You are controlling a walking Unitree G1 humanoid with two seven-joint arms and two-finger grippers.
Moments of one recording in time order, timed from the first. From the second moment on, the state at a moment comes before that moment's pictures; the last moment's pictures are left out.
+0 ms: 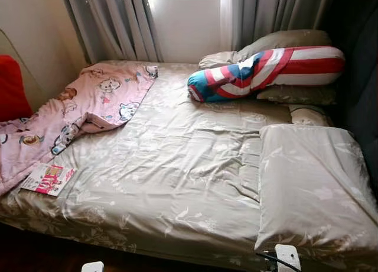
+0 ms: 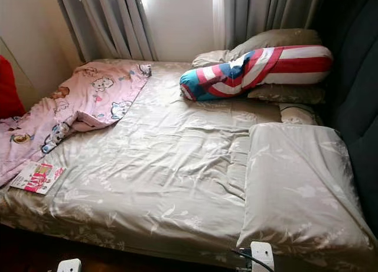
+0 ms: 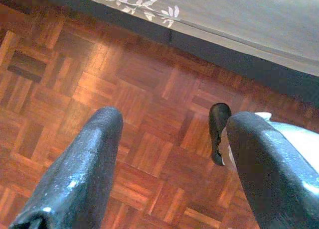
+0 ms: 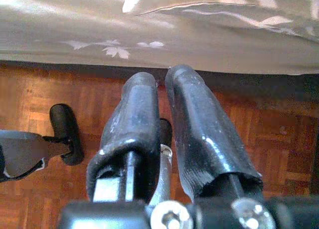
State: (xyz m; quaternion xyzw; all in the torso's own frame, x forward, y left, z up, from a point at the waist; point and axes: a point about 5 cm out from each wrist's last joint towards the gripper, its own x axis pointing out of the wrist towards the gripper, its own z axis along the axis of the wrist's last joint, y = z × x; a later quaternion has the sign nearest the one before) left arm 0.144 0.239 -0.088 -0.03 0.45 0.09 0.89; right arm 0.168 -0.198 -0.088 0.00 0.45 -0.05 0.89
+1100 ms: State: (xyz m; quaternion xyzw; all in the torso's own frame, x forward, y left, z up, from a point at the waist) left arm 0.160 0.227 -0.084 -0.04 0.43 0.07 0.90; right arm 0.182 -0.211 -0.080 0.00 0.44 -0.06 0.90
